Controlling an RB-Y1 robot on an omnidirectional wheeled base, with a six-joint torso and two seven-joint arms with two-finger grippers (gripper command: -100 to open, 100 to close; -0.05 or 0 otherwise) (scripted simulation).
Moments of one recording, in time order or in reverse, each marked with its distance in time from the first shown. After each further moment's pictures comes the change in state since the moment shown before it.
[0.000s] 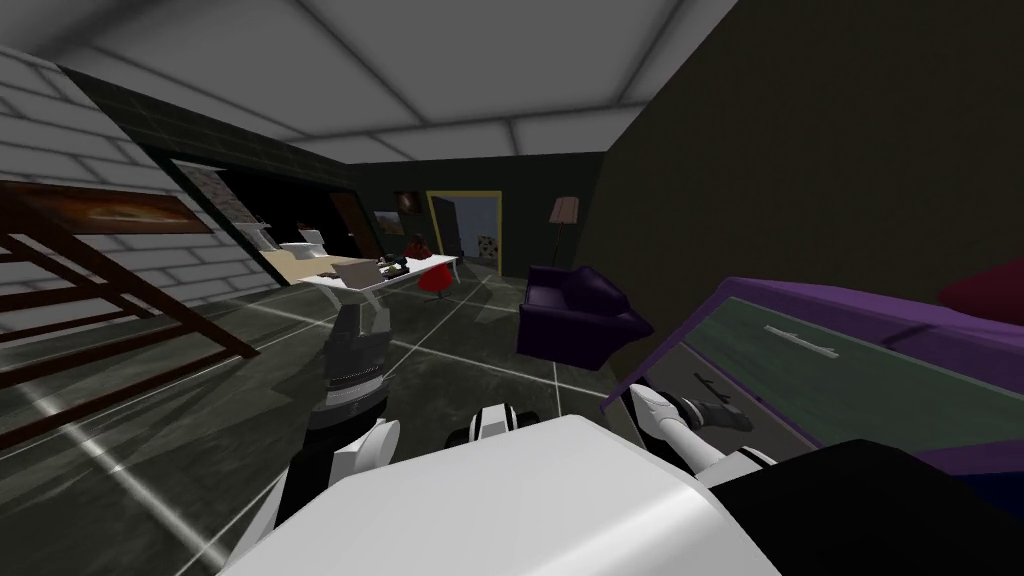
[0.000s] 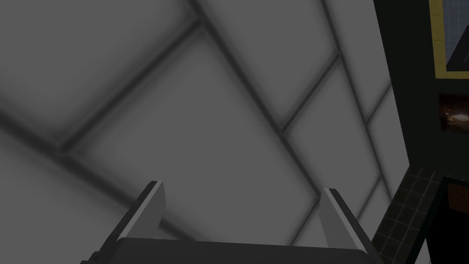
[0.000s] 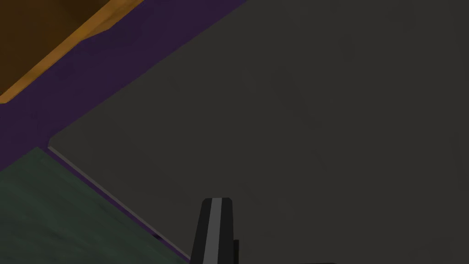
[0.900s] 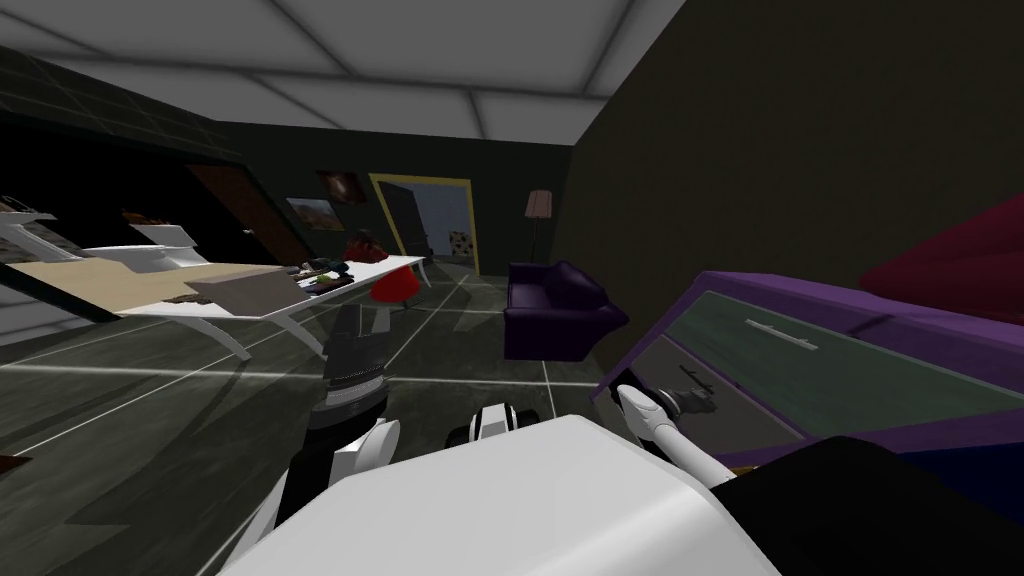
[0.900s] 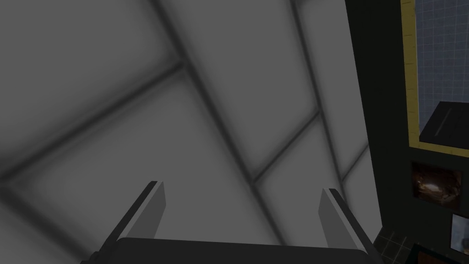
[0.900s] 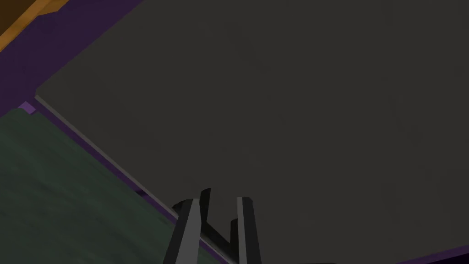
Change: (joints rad) left arm -0.001 0.000 0.000 0.000 0.000 0.000 0.000; right arm 0.083 0.019 0.076 -0.236 0.073 0.013 -0.008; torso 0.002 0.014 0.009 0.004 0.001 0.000
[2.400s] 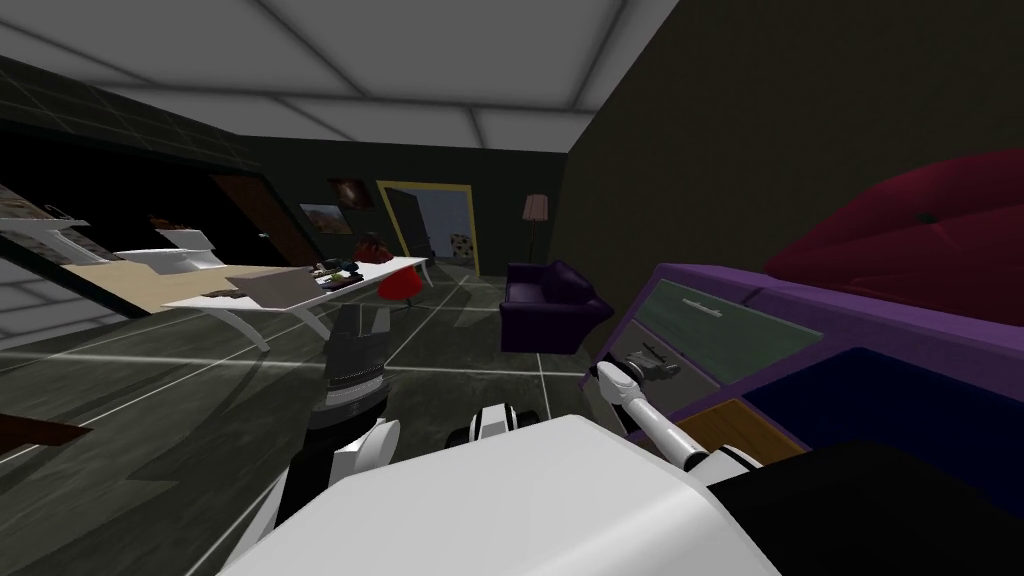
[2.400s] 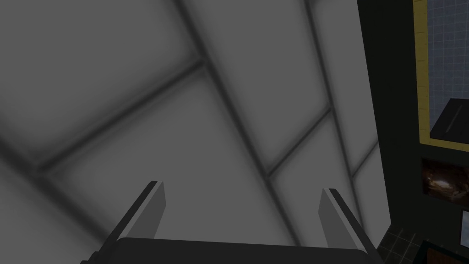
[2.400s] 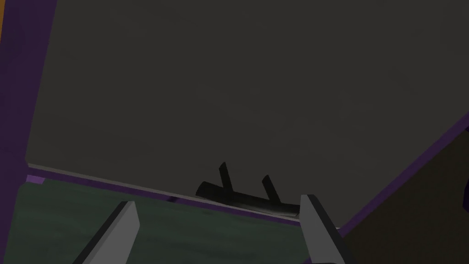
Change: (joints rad) left arm 0.000 0.000 0.000 0.000 0.000 0.000 0.000; right arm -0.101 0.041 -0.021 -0.176 0.045 -0.021 -0.242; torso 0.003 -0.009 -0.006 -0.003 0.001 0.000
